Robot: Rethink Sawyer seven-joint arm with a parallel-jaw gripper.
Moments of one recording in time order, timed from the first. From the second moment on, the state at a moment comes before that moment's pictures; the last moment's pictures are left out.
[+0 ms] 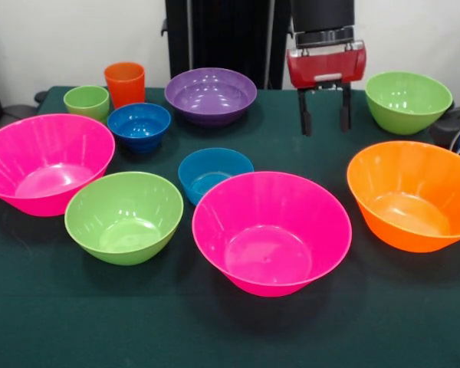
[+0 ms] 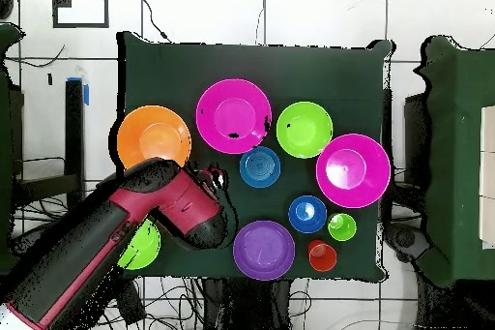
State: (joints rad) arm 0.65 0.04 -1.03 1.34 -1.17 -0.85 4.01
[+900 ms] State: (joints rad) arm 0.65 0.00 -0.95 1.34 -1.14 -0.82 4.01
